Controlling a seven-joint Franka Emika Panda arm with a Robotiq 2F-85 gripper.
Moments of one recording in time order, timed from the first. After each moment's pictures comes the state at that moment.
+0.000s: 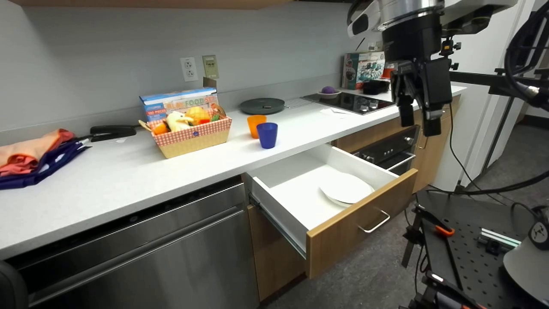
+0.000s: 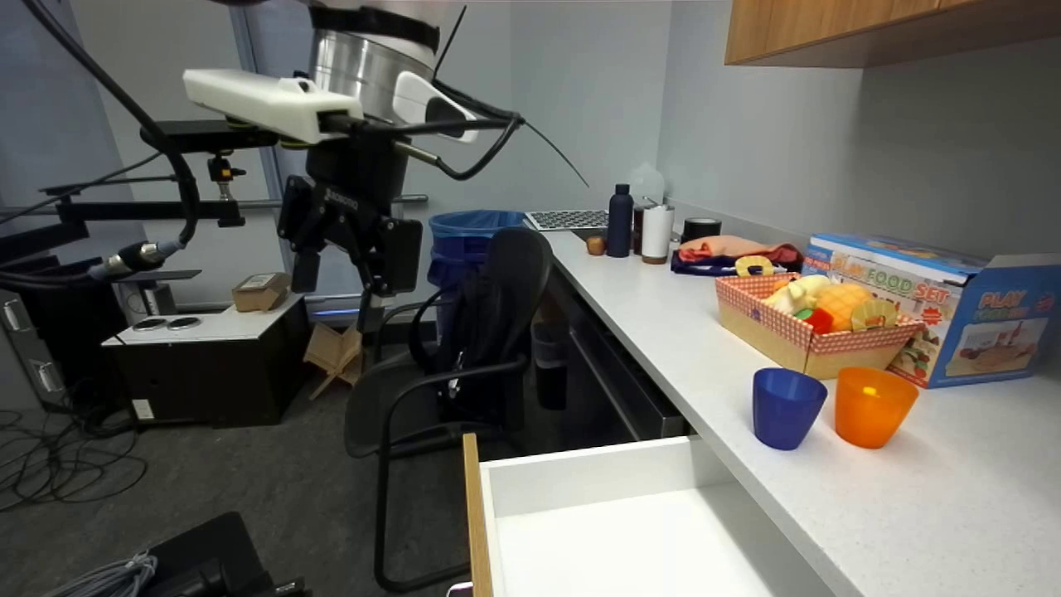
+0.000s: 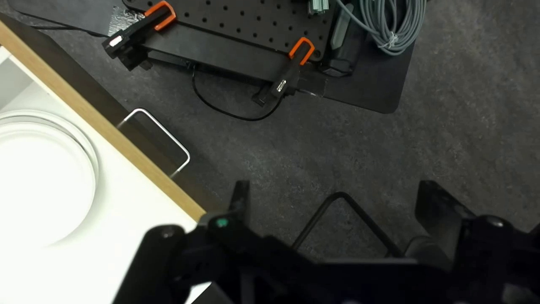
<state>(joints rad) 0.09 -0.59 -0.05 -2.51 0.12 1.68 -0.24</state>
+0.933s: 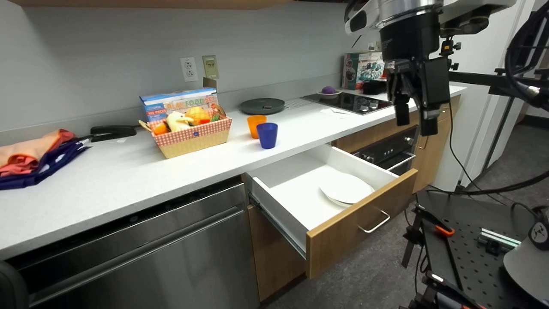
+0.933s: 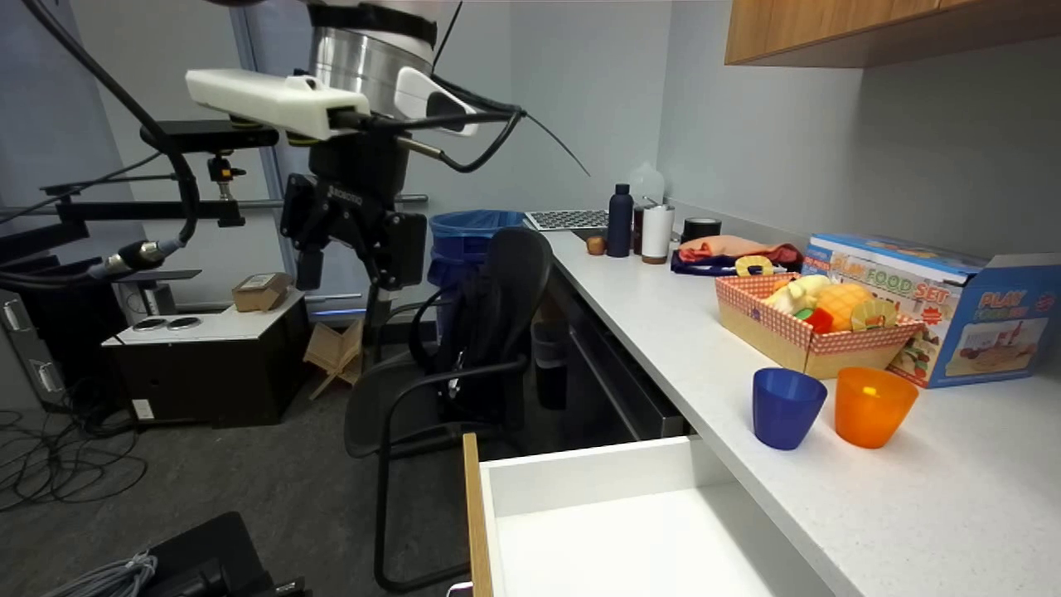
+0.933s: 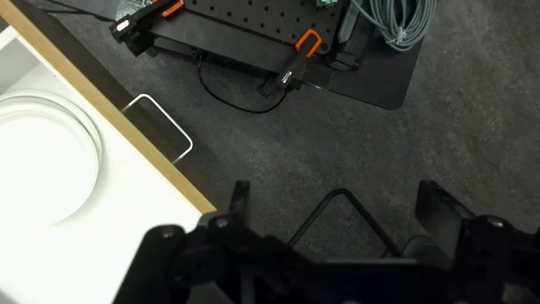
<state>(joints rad) 0.09 -0.59 -0.04 -2.51 0.11 1.70 -0.26</state>
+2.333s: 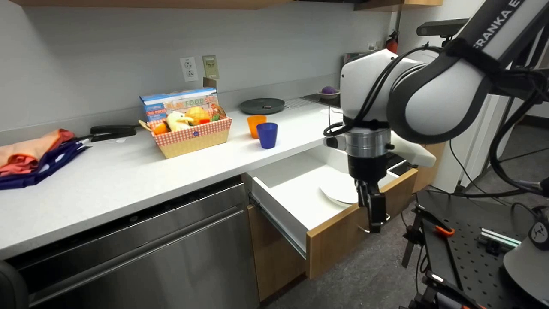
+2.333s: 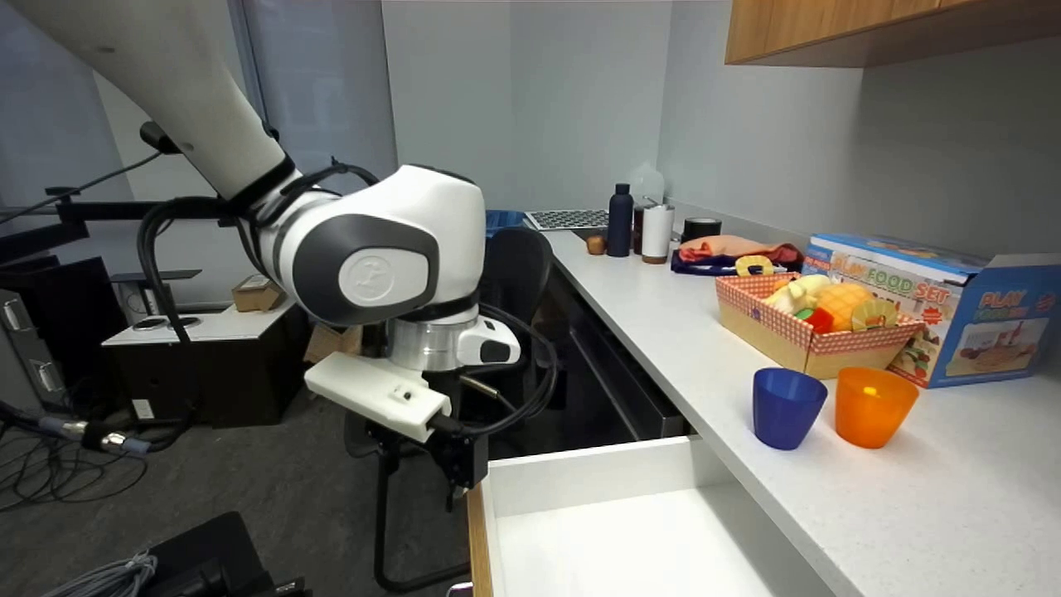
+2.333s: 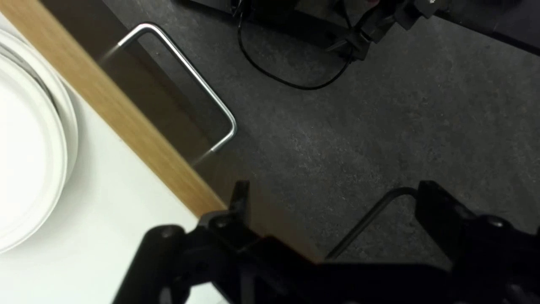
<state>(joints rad) 0.09 -0.10 -0.04 -2.75 0.07 2.51 -0.34</state>
